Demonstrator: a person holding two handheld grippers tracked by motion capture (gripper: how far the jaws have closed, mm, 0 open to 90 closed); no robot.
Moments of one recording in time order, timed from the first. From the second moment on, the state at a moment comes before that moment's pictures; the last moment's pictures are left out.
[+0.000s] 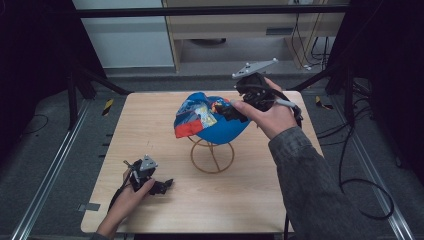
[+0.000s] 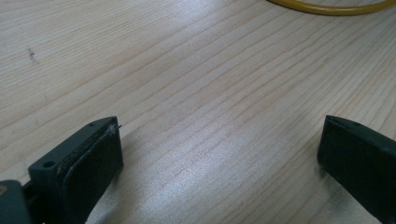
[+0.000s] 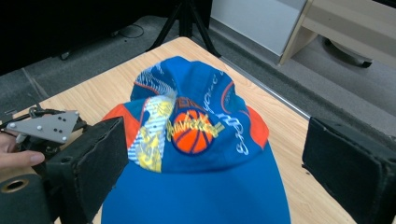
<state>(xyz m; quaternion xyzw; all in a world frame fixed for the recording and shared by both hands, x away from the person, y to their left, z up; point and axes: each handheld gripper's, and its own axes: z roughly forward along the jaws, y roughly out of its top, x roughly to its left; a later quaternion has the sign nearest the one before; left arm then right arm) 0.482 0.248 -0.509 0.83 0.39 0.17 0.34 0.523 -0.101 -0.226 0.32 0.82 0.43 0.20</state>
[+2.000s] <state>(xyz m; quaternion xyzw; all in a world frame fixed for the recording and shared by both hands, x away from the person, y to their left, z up) 0.482 0.248 -0.509 0.84 0.39 0.17 0.34 0.472 -0.220 -0.459 0.42 0.79 0.40 0.20</state>
